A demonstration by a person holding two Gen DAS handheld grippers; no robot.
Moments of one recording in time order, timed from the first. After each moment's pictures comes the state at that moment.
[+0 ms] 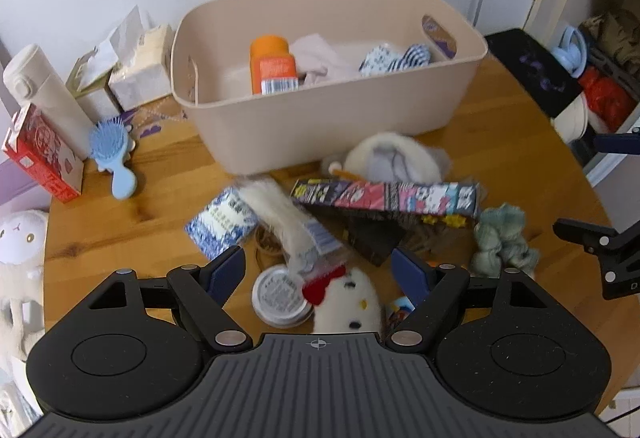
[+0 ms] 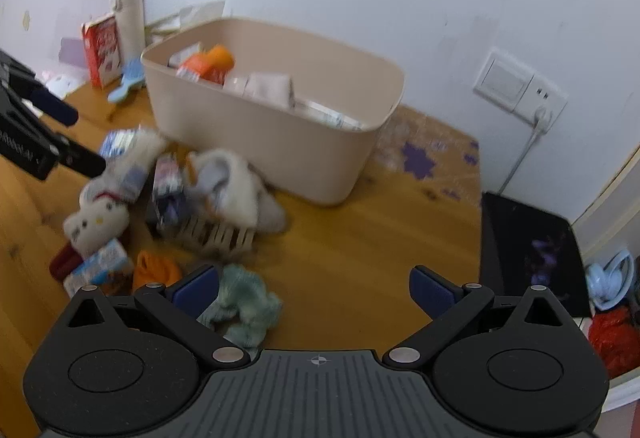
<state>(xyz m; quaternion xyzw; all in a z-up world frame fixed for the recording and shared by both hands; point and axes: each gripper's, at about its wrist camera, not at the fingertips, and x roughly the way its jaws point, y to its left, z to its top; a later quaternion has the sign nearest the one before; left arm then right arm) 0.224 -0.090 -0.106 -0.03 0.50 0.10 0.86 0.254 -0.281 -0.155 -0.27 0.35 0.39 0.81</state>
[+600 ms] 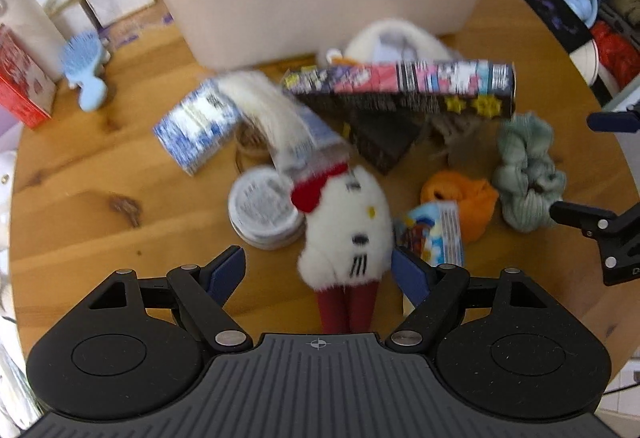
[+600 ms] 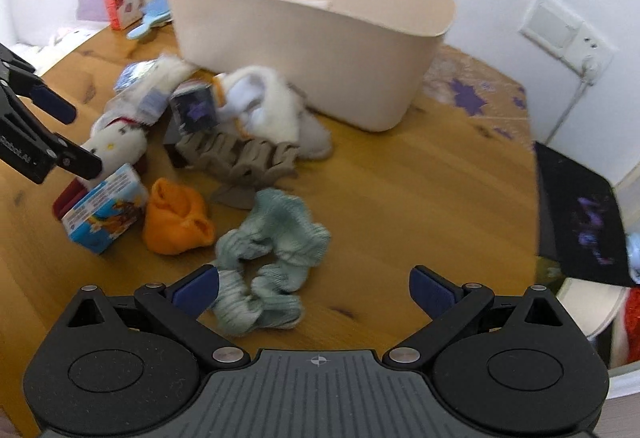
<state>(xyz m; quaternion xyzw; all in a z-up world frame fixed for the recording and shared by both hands) 0.213 -0.088 -0.166 -0.06 0.58 0.09 0.81 0.245 -0.275 -0.204 -0.28 0.41 0.42 0.76</state>
